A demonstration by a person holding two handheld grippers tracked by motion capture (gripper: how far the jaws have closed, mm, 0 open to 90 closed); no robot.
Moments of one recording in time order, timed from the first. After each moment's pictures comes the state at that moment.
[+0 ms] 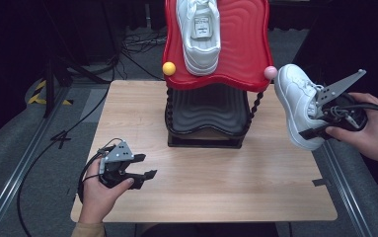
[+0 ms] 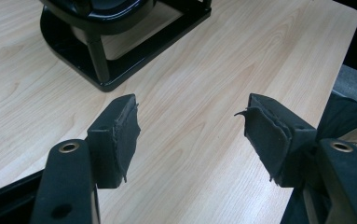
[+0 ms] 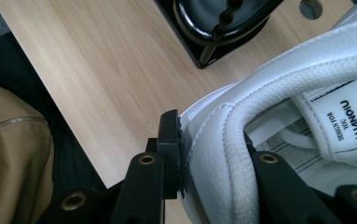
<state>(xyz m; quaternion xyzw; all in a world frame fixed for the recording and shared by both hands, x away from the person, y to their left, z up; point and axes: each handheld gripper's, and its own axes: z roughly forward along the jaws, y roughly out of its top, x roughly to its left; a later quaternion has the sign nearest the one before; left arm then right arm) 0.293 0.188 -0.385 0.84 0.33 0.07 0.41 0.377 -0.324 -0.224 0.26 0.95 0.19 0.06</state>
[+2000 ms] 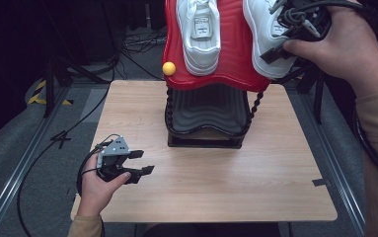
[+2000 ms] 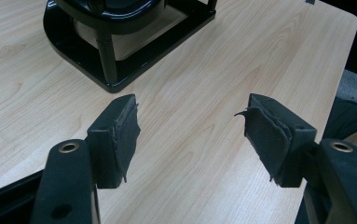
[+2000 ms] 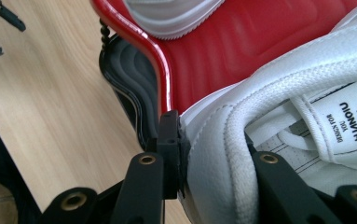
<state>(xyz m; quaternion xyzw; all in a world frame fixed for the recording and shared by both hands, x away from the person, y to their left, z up) 0.311 0.196 -0.392 0.84 0.33 0.06 0.43 0.436 -0.190 -0.079 0.20 0.94 0.19 0.17</state>
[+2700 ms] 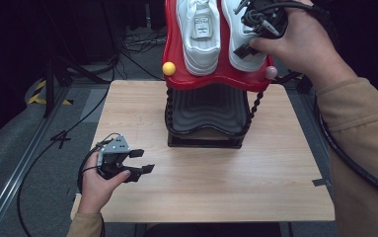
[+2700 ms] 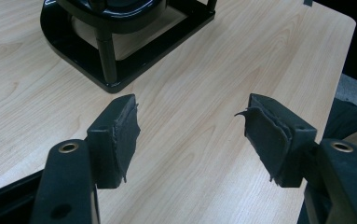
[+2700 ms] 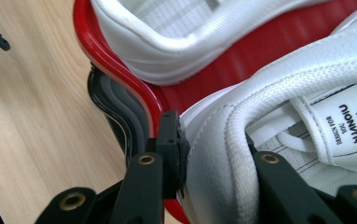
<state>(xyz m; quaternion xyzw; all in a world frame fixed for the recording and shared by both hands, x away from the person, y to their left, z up) 0.315 0.199 -0.395 0.84 0.33 0.05 0.43 0.460 -0.144 -0.097 0.18 0.94 0.20 0.19</state>
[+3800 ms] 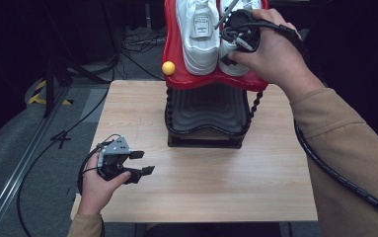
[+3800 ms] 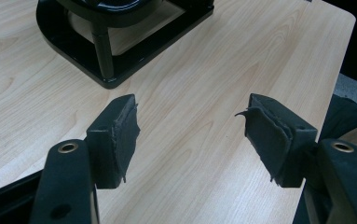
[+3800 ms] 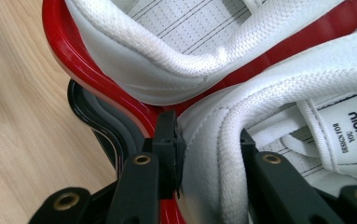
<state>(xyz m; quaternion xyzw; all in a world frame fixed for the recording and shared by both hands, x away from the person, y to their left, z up) 0.314 0.198 -0.396 0.84 0.33 0.05 0.42 0.466 -0.116 -0.131 0.21 0.94 0.18 0.23</state>
